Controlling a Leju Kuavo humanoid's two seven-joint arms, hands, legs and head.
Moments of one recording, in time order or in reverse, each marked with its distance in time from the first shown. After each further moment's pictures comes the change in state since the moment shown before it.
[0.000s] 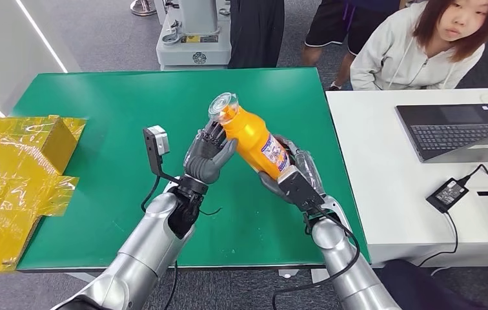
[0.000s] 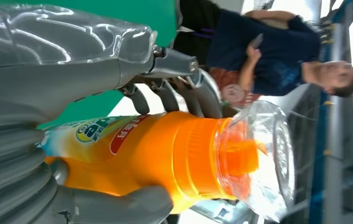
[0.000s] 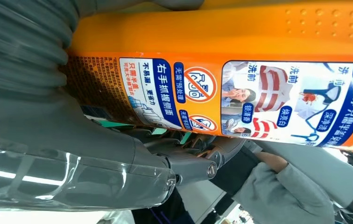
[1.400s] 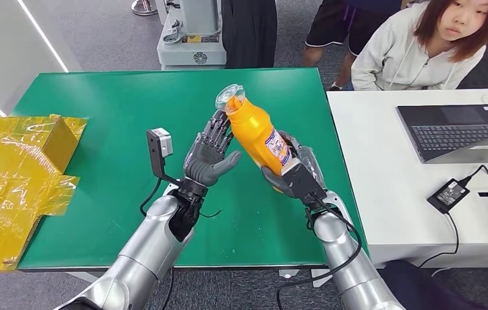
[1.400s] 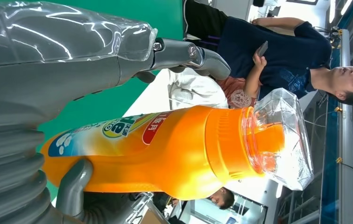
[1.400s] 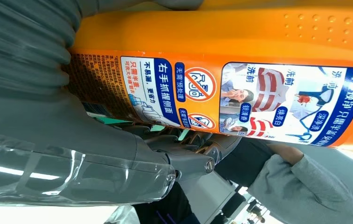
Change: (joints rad) left arm 0.013 0.001 0.000 0.001 -0.024 0.048 -0.008; right arm -0.030 0.015 -0.047 0.035 0.006 0.050 -0.019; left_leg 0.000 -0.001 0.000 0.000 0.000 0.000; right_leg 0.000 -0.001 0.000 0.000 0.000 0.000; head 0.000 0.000
